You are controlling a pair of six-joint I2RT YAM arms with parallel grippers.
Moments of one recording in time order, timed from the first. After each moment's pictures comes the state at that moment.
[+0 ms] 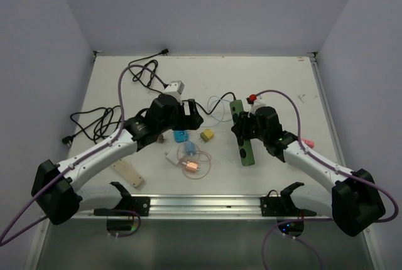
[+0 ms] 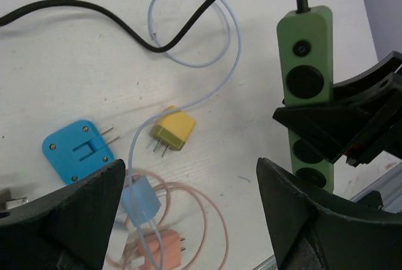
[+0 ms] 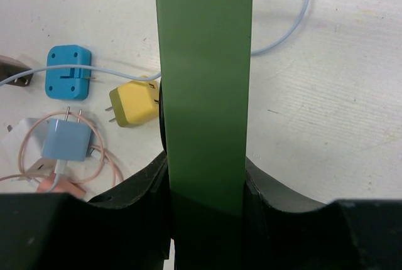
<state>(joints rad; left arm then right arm) -0.73 1.20 0.91 -0.30 -0.09 -0.62 0.50 1.14 0.58 -0.02 -0.05 0.38</state>
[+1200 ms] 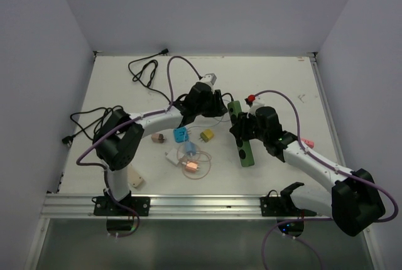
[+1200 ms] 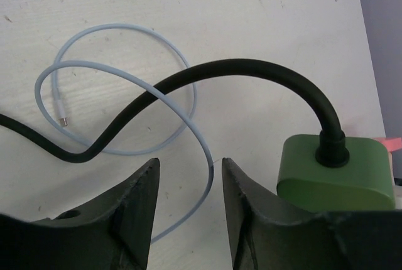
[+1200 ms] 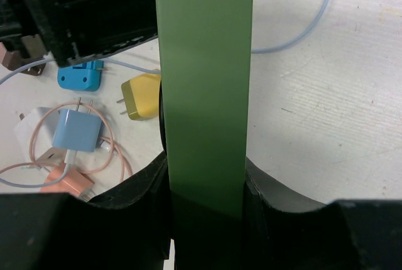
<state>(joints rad) -0.73 1.86 1.22 0.07 0.05 -0.67 0.50 1.14 0.58 -0.02 -0.10 0.37</state>
